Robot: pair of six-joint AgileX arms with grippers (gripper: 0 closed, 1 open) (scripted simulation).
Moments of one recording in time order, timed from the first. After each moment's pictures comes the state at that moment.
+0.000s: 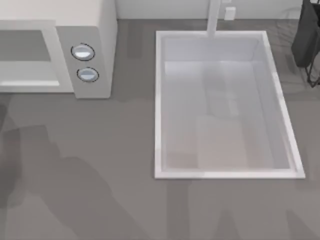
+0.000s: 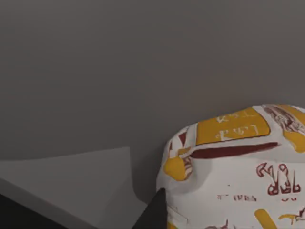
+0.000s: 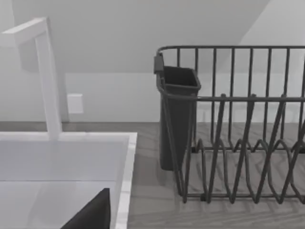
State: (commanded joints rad) left arm 0.42 1.96 1.28 -0.90 0.00 1.33; right arm 0.00 0.00 0.00 0.00 0.00 0.00
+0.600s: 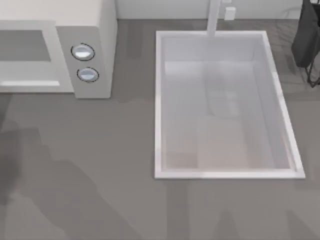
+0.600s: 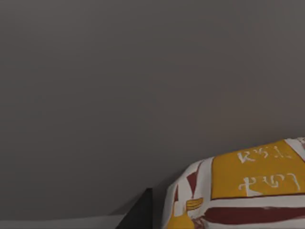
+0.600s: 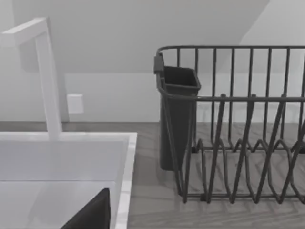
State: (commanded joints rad) left arm 0.35 2.01 1.14 -0.71 0.00 1.28; right arm 0.00 0.00 0.00 0.00 0.00 0.00
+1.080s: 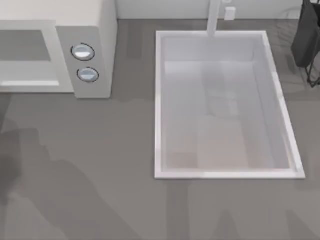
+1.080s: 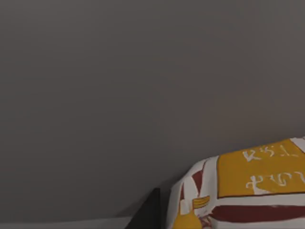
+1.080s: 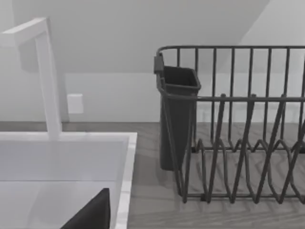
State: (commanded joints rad) left arm 0.35 2.01 1.14 -0.71 0.00 1.28; right arm 0.00 0.00 0.00 0.00 0.00 0.00
